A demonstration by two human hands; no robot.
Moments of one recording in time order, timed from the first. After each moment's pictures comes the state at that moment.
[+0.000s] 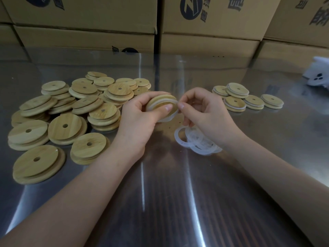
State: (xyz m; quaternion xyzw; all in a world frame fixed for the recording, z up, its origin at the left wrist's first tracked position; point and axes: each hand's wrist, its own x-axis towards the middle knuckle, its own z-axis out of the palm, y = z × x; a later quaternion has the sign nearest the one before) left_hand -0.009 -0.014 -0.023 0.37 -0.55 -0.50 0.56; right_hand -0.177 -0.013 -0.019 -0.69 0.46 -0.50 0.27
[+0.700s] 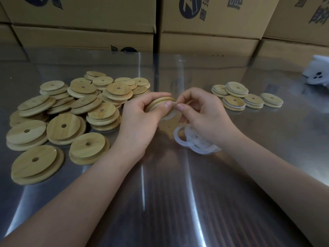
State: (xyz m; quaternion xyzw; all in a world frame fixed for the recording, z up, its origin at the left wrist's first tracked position) left_hand -0.013 -0.009 -0.020 0.41 -0.59 -0.43 0.55; right_hand -0.173 -0.014 -0.017 -0.72 0.50 -0.45 0.17
